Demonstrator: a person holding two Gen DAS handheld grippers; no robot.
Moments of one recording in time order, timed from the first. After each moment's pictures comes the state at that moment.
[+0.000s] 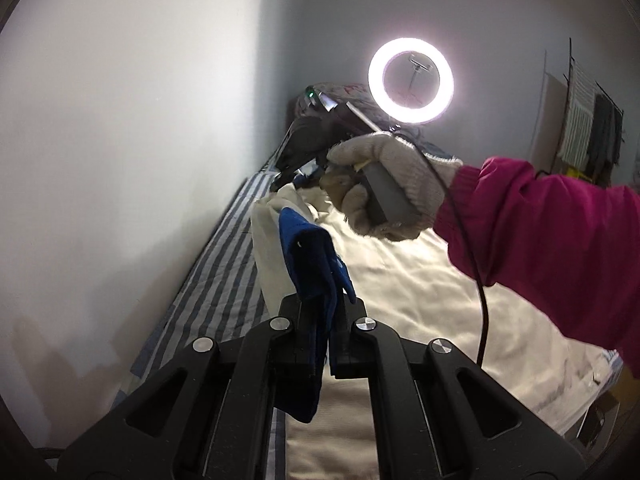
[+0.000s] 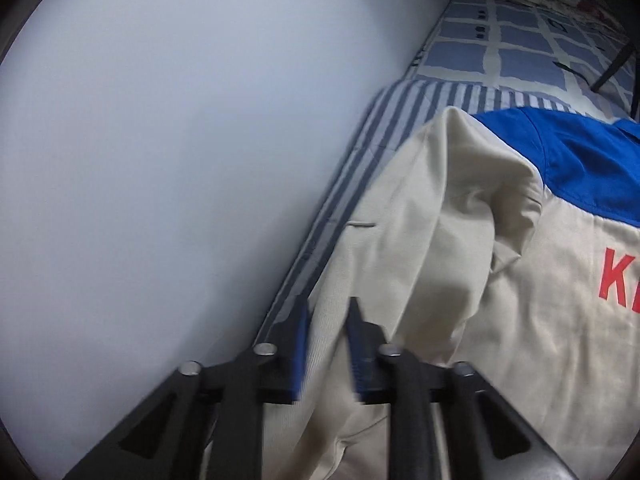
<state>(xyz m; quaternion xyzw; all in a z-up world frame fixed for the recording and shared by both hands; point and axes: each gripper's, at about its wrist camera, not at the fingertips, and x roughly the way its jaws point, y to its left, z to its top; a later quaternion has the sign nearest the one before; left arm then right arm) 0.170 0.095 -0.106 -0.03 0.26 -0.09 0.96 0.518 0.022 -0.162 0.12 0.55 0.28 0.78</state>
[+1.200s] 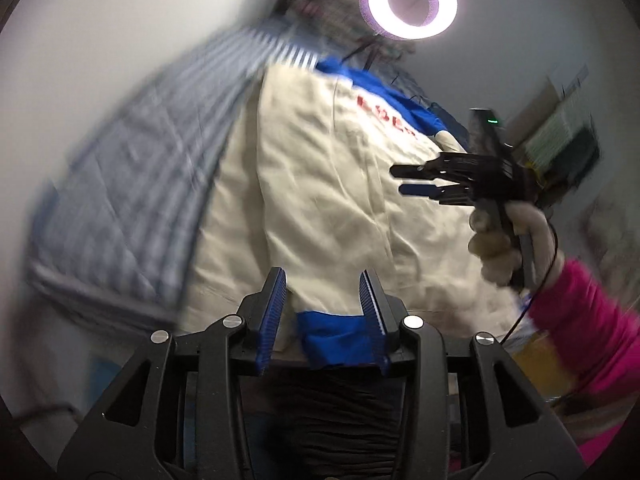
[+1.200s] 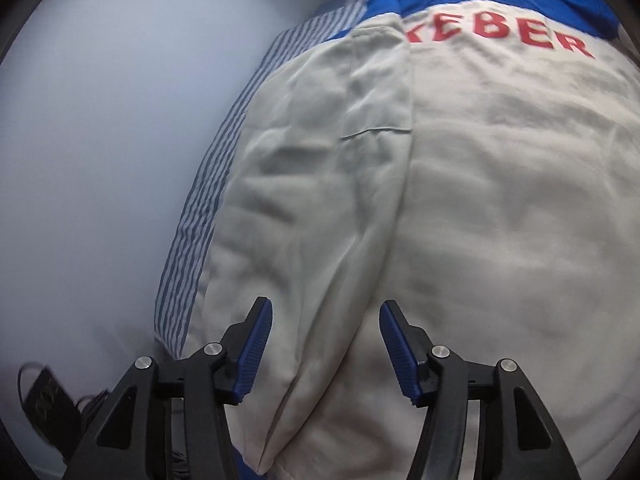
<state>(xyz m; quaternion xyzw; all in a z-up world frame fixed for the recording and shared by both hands) 0.102 0.097 -0.181 -0.21 0.47 -0.17 0.84 0.277 -0.203 -0.222 0.15 0.57 0.26 0.77</state>
